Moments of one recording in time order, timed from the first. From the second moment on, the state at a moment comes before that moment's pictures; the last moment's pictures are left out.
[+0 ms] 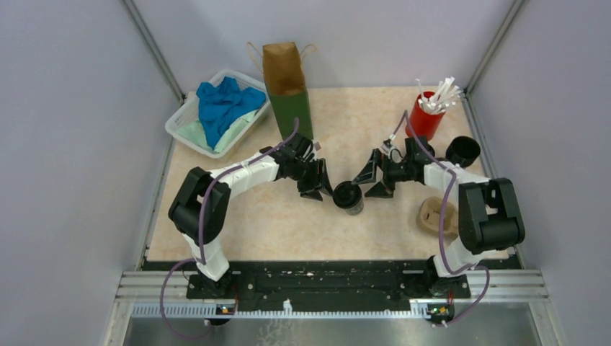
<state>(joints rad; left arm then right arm) -0.62 1.76 1.18 -0.42 0.51 -0.73 0.16 1.60 0.83 -0.23 -0.93 0.55</state>
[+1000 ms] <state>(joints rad) -0.64 1.79 1.25 -0.55 0.44 -0.71 0.14 1.49 0.66 -0.07 -0.94 0.56</state>
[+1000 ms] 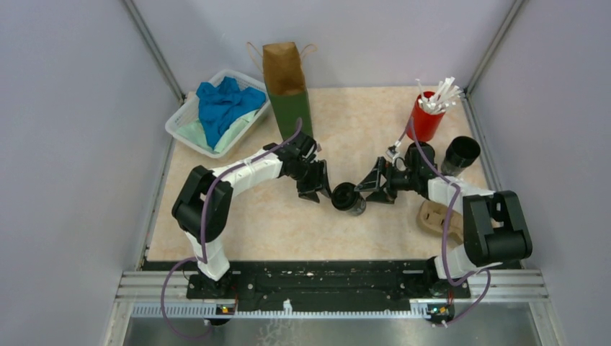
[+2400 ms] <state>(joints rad) -0.73 1.81 1.37 -0.56 0.44 -0.74 0.01 1.32 0.67 -0.30 -0.83 0.52</state>
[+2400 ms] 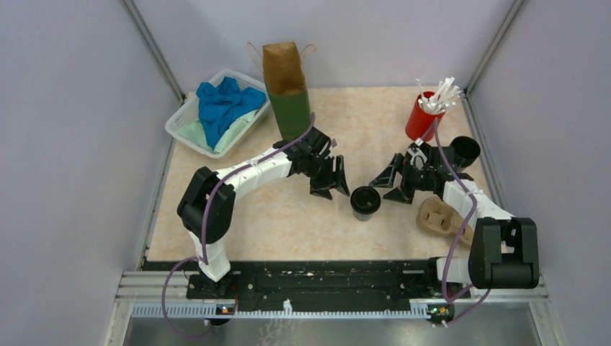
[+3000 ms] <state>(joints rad) -0.75 1.81 1.33 -0.43 0.59 -0.80 -0.03 1.32 0.68 -0.38 -0.95 0.46</state>
